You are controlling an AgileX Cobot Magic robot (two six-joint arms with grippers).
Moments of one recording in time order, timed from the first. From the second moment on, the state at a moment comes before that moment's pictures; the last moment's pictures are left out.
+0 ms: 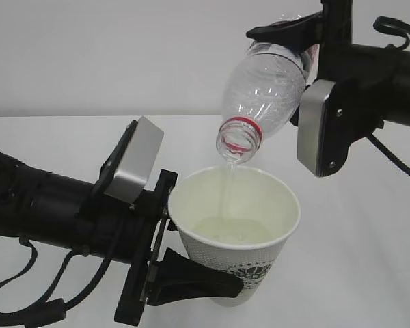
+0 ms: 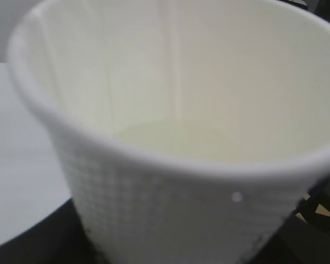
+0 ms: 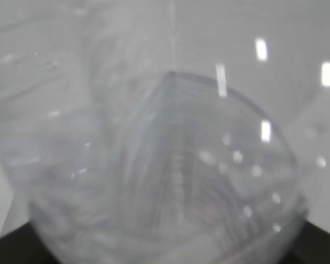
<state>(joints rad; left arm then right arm) -0.53 1.75 -0.72 1.37 -1.10 -0.67 0.30 1.45 -0.77 -0.89 -0.68 -0.92</state>
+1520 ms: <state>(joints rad) -0.53 1.75 -0.72 1.37 -1.10 -0.67 0.30 1.45 -0.77 -0.89 -0.68 -0.92</state>
